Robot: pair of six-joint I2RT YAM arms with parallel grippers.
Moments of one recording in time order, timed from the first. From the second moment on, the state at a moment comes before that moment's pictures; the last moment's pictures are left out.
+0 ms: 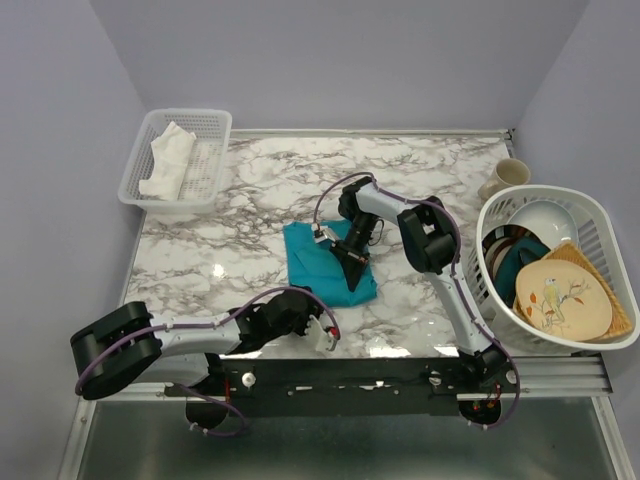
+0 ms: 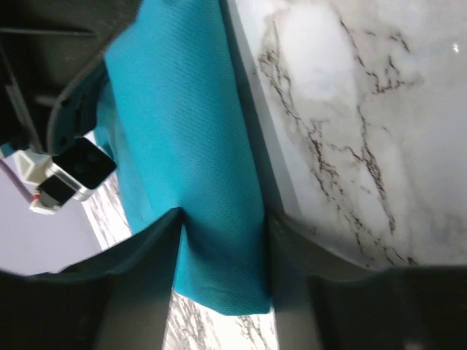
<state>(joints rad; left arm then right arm) -1.08 1.18 0.27 0.23 -0.17 1.13 0.58 2.54 1.98 -1.56 -0.80 -0.73</state>
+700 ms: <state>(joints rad) -0.79 1.41 0.64 -0.21 0.24 0.90 0.46 2.22 1.73 -1.29 -0.78 -0.69</state>
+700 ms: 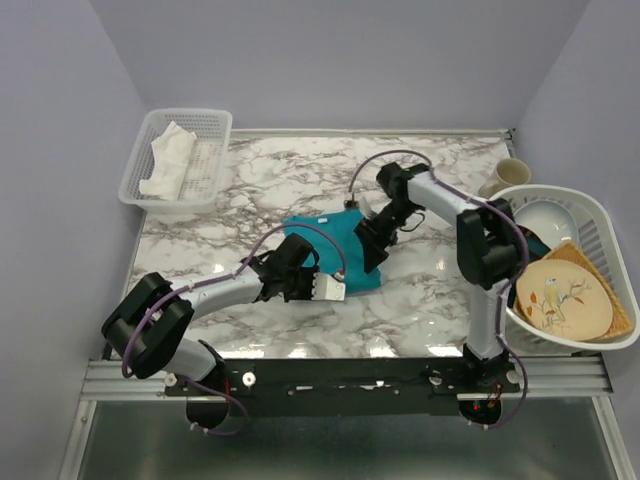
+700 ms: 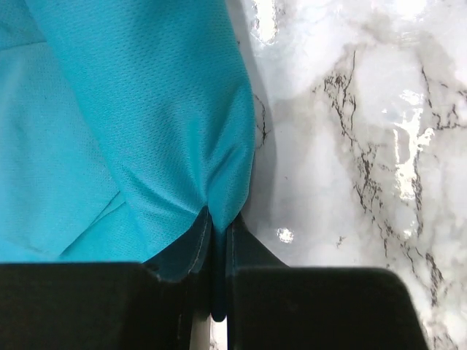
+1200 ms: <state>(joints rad) -0.63 1.48 0.77 -0.47 0.61 0.91 0.58 1.37 0.81 -0.42 -0.66 -0.92</state>
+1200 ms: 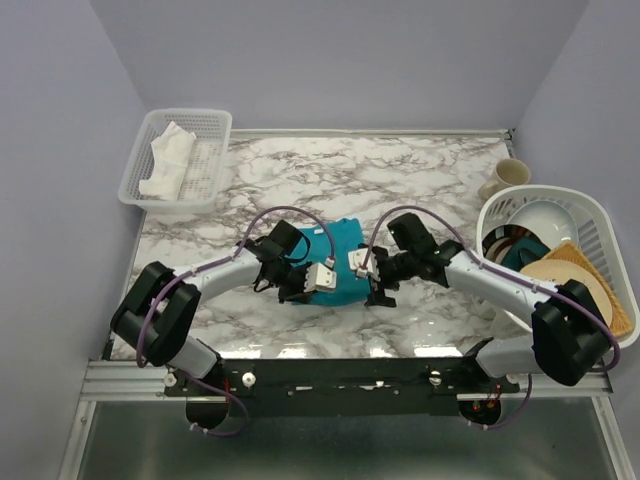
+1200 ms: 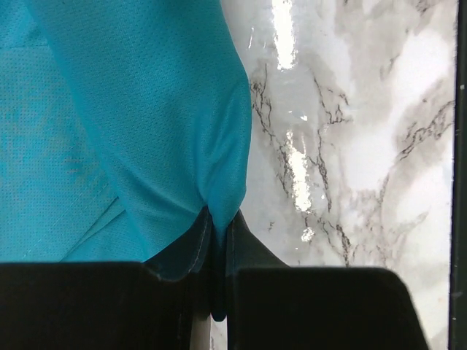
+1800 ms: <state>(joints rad) -0.50 1.64 0.93 -0.76 0.84 1.04 0.82 1.36 0.63 -0.11 -0.46 -1.06</state>
